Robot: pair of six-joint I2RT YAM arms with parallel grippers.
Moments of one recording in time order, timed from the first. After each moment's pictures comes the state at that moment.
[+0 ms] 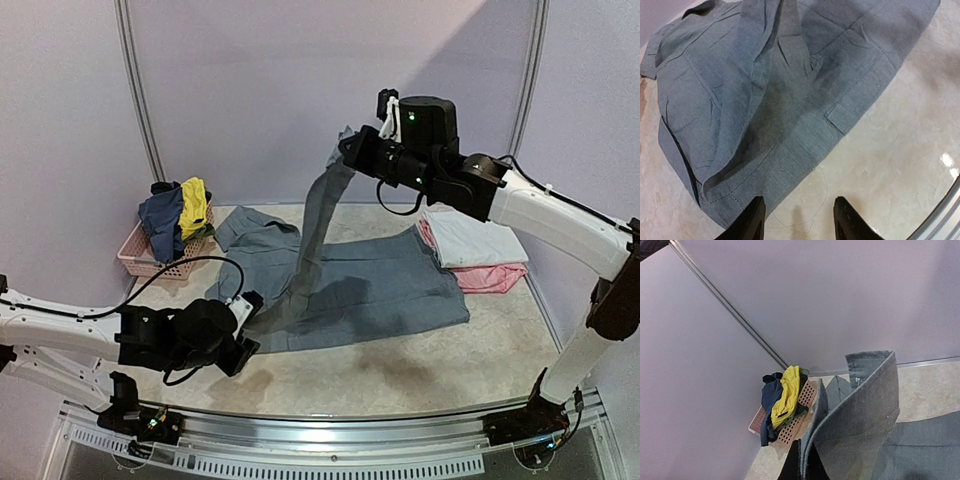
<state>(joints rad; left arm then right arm) -1.18 1.11 0.54 -0.33 -0.45 -0.35 0.88 1.66 1.68 -0.17 0.24 0.69</state>
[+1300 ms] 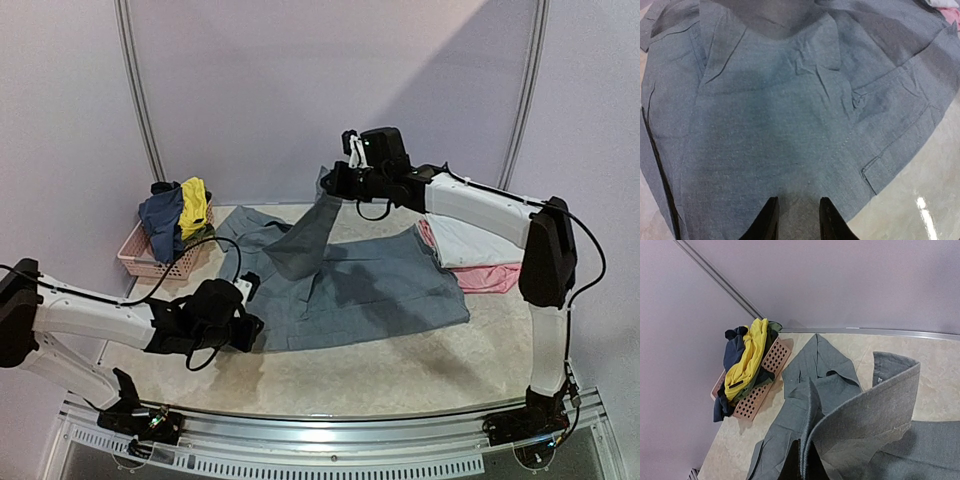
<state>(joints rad) -0.94 1.32 0.50 0.02 -0.32 -0.41 0.71 2.08 1.91 -0.18 -0.09 0.61</state>
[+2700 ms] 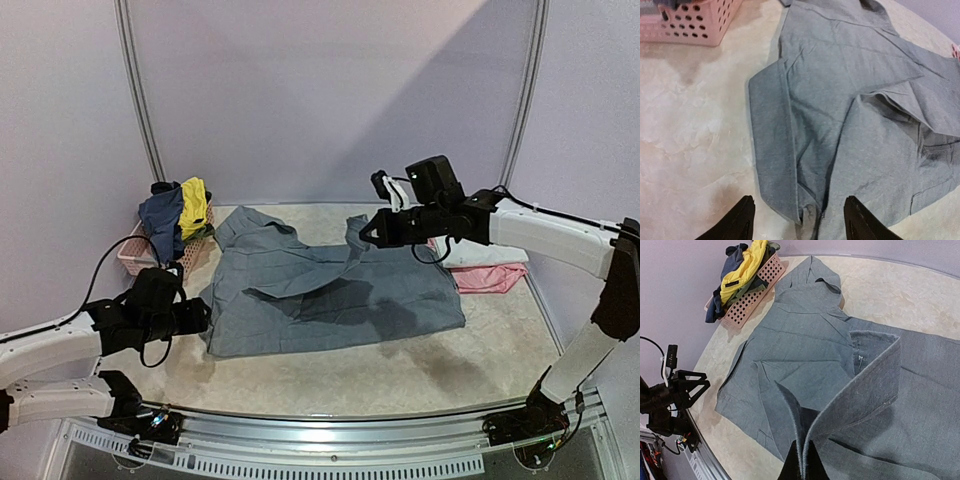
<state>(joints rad) -0.63 0.86 0.40 -0.34 -0.32 -0.64 0.71 1.62 1.34 -0.33 -0.23 0.44</state>
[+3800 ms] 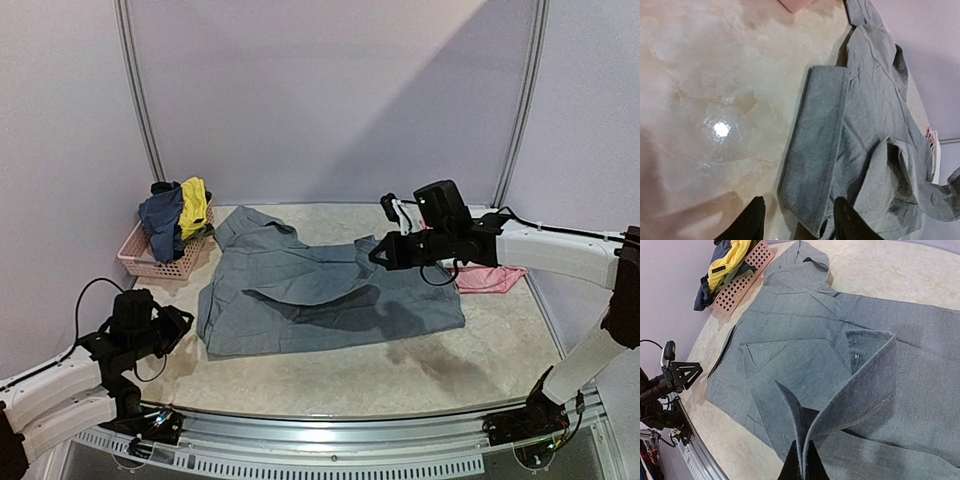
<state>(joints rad) -0.36 0.65 0.13 -0.15 -0.13 -1.04 0.71 1.54 1.14 -0.25 -0.22 0.46</state>
